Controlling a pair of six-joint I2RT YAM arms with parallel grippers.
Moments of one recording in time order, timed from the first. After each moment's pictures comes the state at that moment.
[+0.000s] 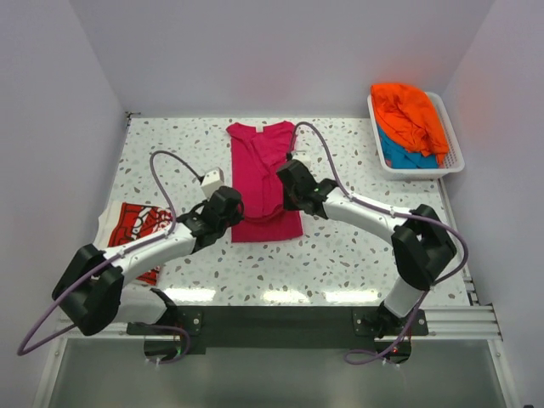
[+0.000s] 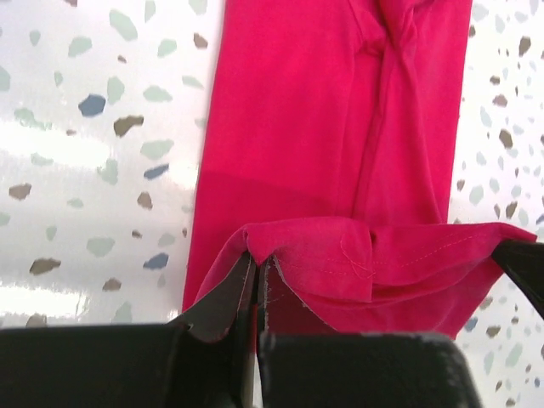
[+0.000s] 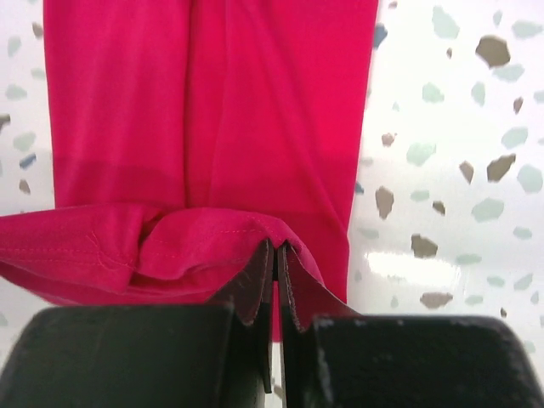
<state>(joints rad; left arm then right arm) -0.69 1.29 0.70 -0.16 -0.48 -0.85 0.77 1.68 1.20 -0.40 0.35 0.57</state>
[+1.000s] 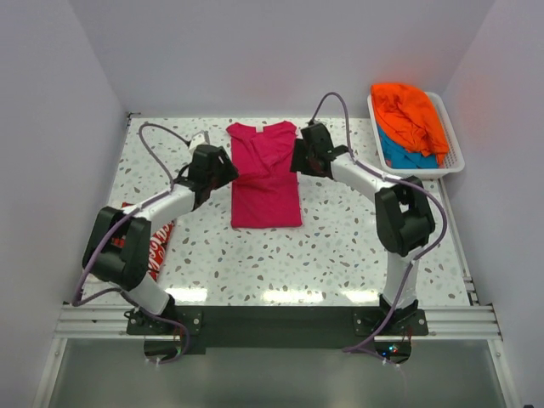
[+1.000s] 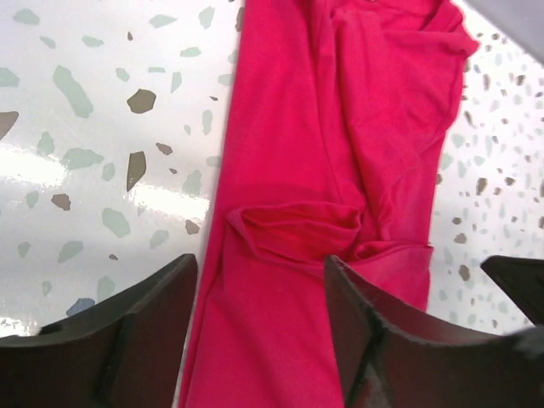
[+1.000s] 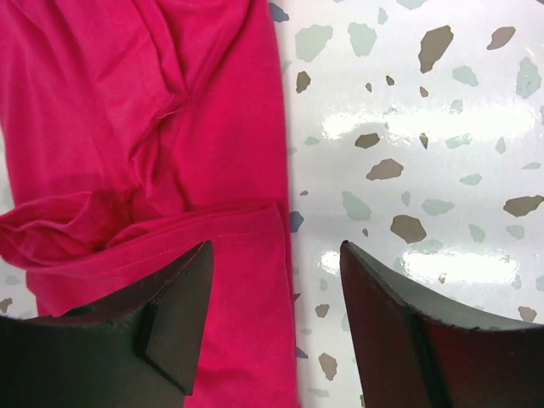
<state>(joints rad) -0.35 1.64 0.98 0.03 -0.20 -0.72 0.47 1.98 1.50 -0.36 0.16 0.53</state>
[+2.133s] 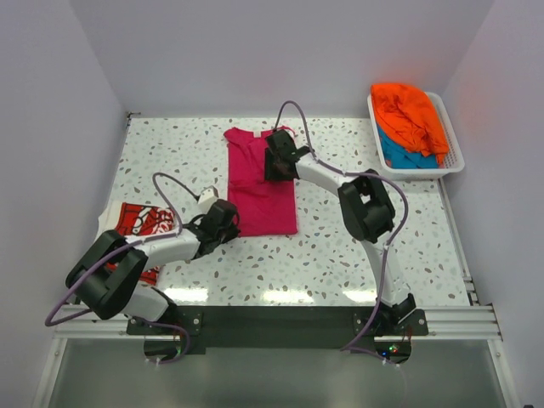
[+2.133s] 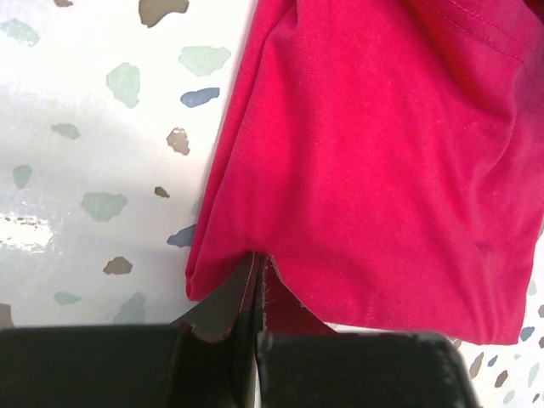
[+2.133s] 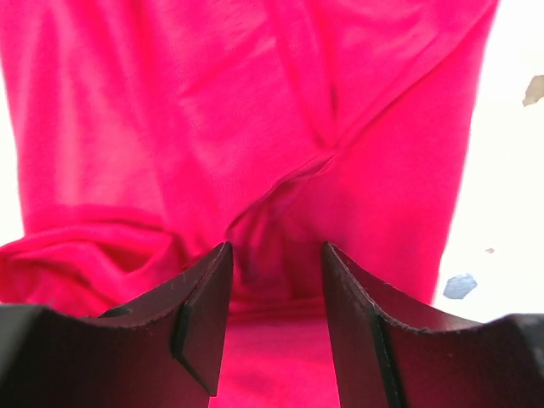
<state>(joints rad) -0.62 1.44 0.55 0.03 -0.35 -0.99 0.61 2.28 1.81 -0.43 0.17 0.52</state>
